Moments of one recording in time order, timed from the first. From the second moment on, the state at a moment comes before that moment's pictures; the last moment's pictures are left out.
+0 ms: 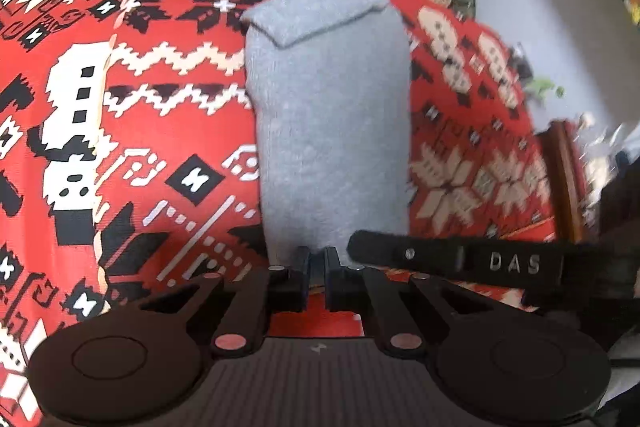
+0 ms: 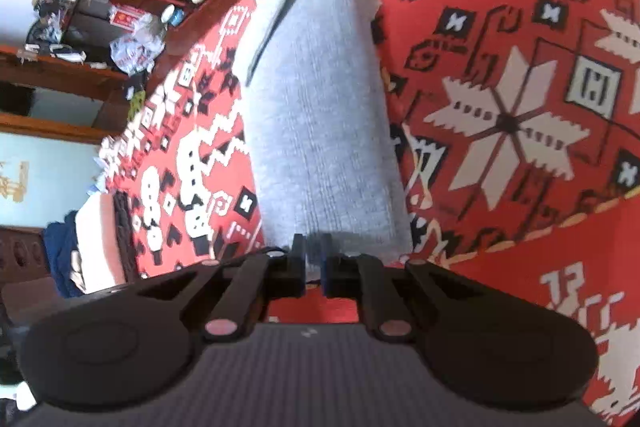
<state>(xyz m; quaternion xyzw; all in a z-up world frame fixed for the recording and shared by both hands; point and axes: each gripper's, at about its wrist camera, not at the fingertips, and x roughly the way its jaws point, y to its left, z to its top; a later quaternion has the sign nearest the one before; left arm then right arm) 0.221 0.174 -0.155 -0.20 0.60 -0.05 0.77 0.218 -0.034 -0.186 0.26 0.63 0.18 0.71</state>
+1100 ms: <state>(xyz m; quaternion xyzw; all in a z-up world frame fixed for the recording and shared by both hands) 0.215 0.187 -0.149 -0.21 0.60 -0.01 0.77 0.216 -0.051 -0.180 0.15 0.63 0.13 0.75</state>
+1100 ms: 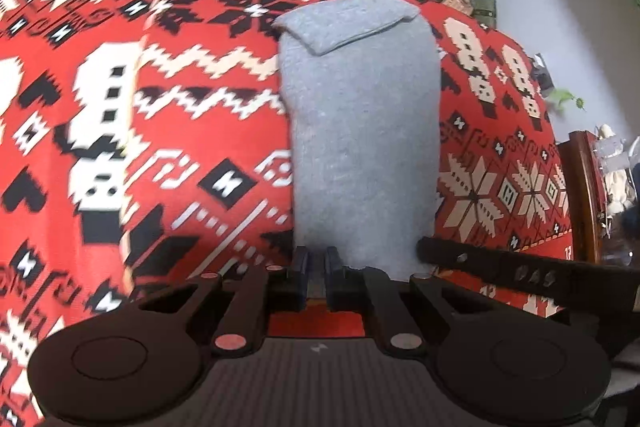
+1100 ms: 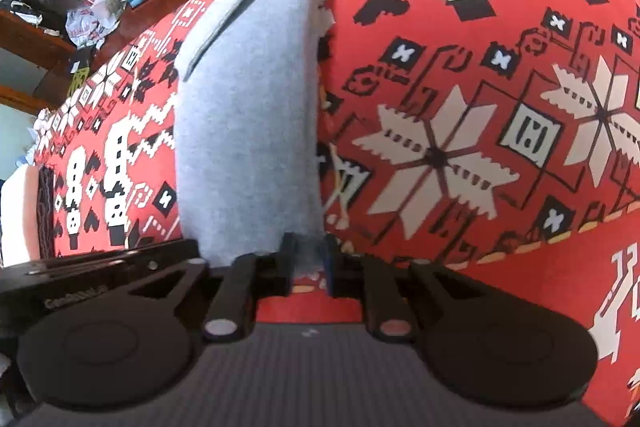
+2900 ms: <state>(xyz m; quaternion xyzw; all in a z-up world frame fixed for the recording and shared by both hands) 0.222 0.217 -0.135 -0.42 0.54 0.12 0.72 0.319 0.010 -0.122 0.08 0.58 0.25 0.77</state>
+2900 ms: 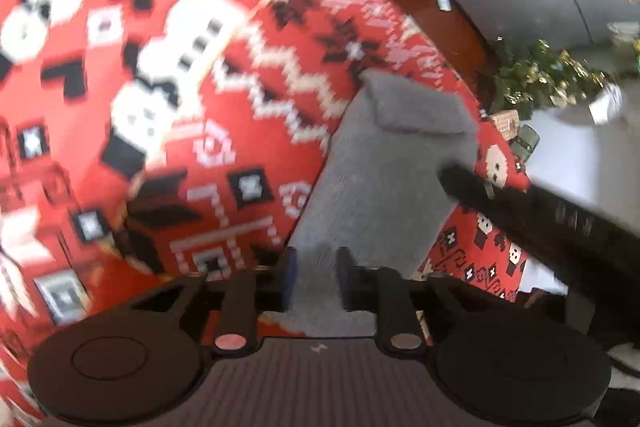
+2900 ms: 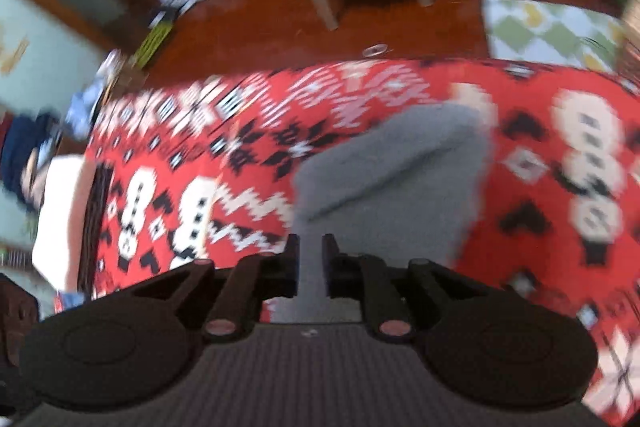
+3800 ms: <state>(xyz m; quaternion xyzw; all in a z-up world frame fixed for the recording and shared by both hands) 0.305 0.219 -0.155 -0.24 0.59 0.10 0.76 0.296 -0.058 -0.191 0.23 0.58 0.11 0.78</state>
